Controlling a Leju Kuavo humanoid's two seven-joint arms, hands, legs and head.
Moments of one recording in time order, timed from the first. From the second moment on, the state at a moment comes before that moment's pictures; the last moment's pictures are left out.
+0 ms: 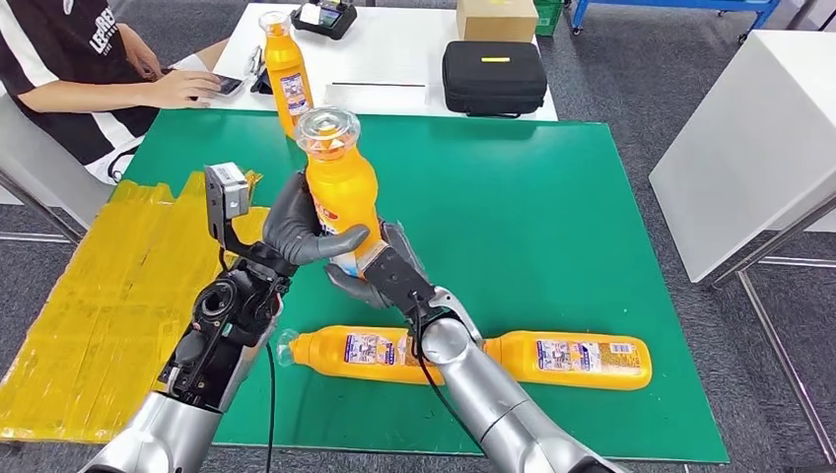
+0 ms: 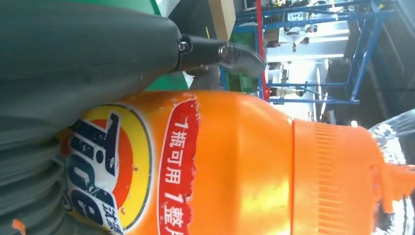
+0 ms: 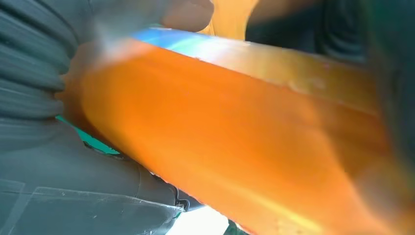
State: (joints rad) left arm -0.53 -0.19 -0.30 -1.01 0.20 -0.33 -0.35; right arm -0.50 0.29 0.39 -0.74 0.33 0.02 -0.51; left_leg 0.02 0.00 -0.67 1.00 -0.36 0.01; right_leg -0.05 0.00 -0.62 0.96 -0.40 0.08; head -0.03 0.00
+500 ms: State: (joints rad) left arm -0.52 -0.18 -0.30 -1.01 0.20 -0.33 -0.35; right arm -0.47 0.24 0.46 -0.83 0.30 0.01 -0.48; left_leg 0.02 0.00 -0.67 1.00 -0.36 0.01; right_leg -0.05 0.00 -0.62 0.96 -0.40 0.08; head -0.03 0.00
